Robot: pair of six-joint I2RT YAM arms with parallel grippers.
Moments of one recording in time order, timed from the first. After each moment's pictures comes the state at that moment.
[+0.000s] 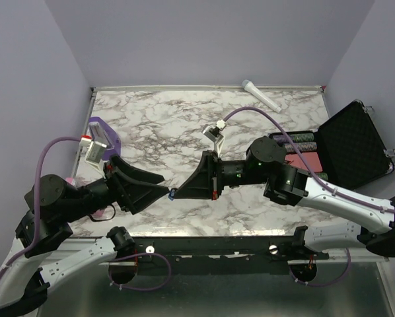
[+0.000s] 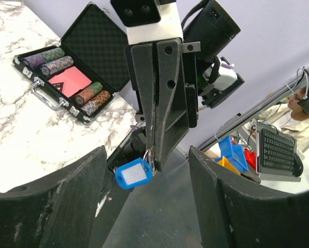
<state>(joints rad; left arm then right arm) -0.90 0.50 1.18 -0.58 0.23 -0.73 1.18 1.18 1.21 0.05 -0.47 0.87</state>
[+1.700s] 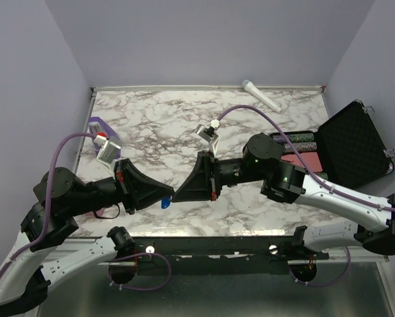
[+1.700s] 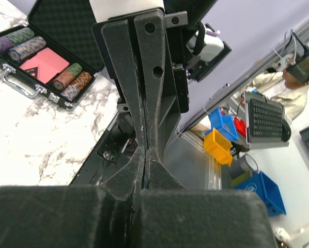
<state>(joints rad) -0.90 0.55 1.18 -0.55 0.38 -0.70 1.18 1.23 1.26 0.04 -0.54 0.87</state>
